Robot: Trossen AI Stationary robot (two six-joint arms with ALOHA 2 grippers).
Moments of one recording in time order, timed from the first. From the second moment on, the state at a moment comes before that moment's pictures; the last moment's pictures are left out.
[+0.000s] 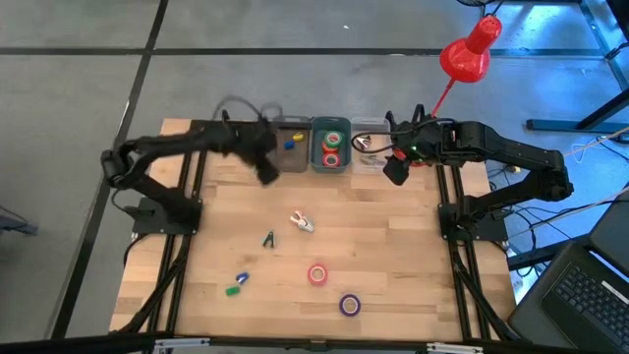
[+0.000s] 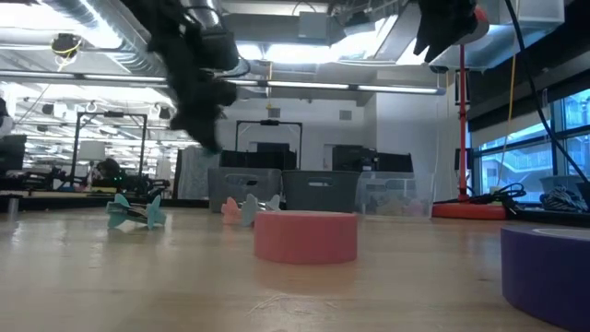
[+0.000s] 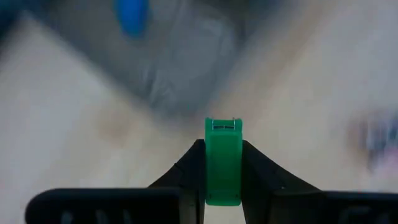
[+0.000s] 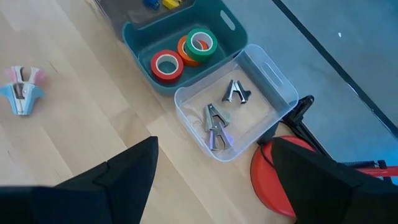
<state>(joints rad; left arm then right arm) 0.56 1.45 1.02 -0.72 0.05 -0.13 -0.15 1.24 1.43 -1.23 0.42 0.33</state>
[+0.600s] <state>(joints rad) 0.68 1.95 1.36 -0.61 0.24 0.06 -0.22 1.24 1.43 -1.25 0.42 0.30</state>
